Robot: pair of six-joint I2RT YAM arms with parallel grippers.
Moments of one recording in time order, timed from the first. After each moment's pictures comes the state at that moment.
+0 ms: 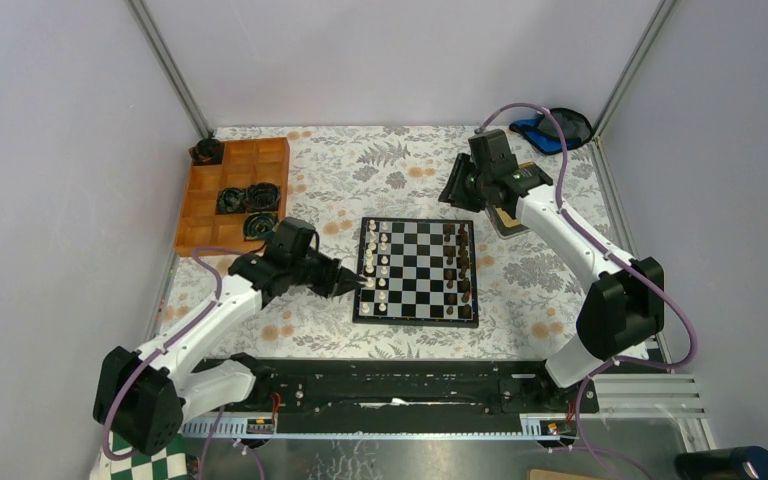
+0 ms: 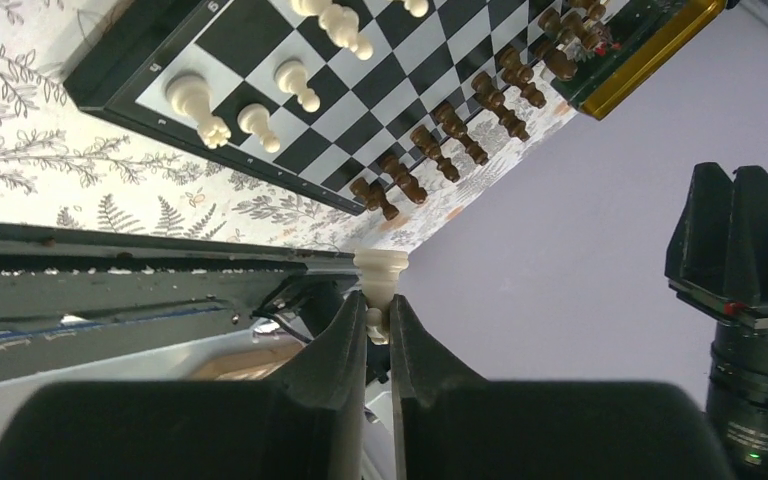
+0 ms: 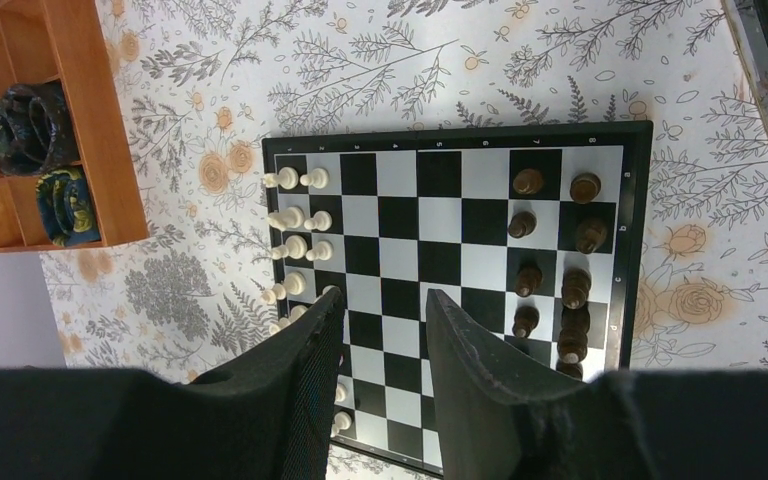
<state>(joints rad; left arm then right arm) -0.49 1.10 0.74 -0.54 0.38 -1.62 0.42 1.59 1.39 -0.61 -0.03 0.66</state>
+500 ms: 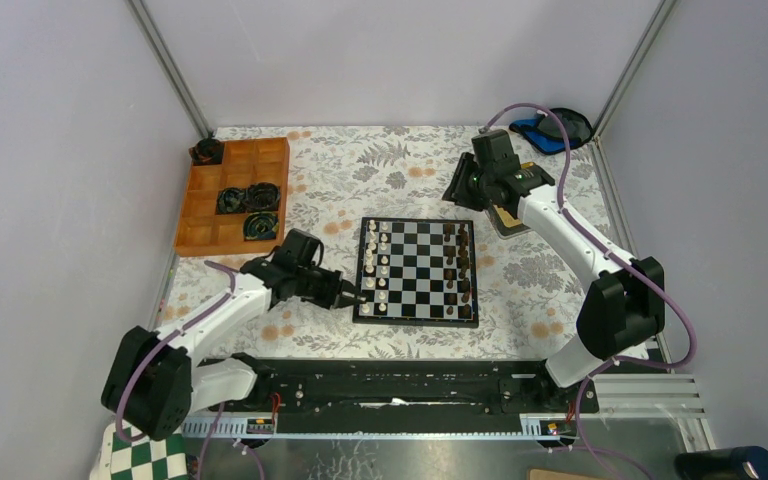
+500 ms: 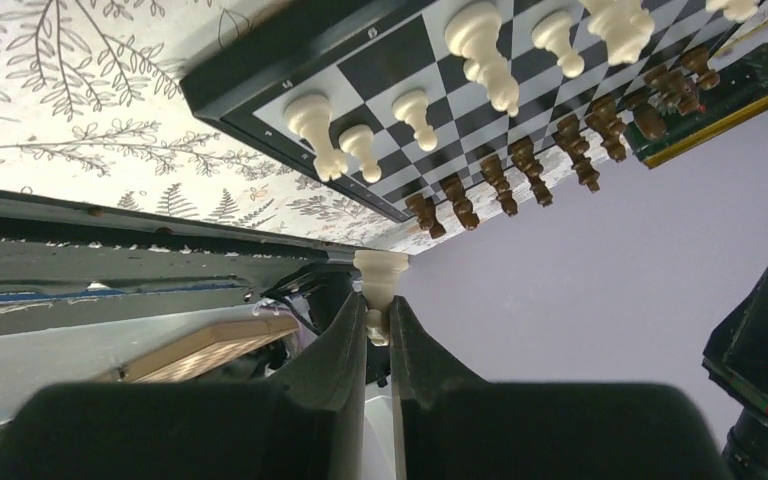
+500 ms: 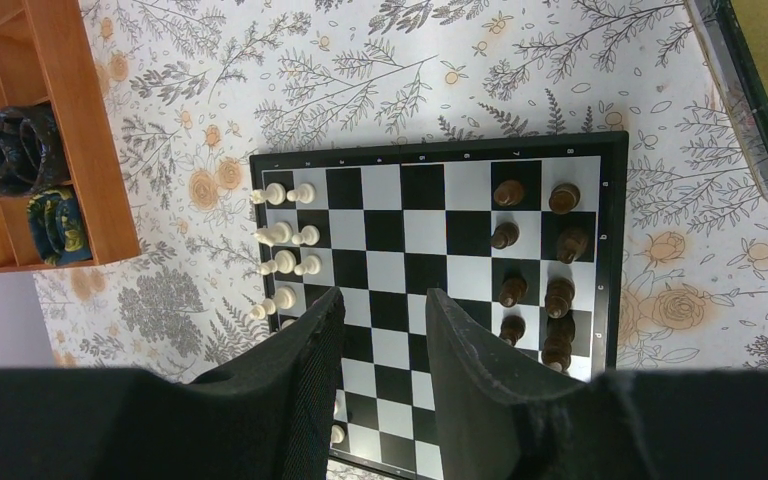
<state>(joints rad) -0.48 1.15 0.64 -0.53 0.47 -1.74 0.40 1.59 1.37 -0.58 -0.02 0.66</state>
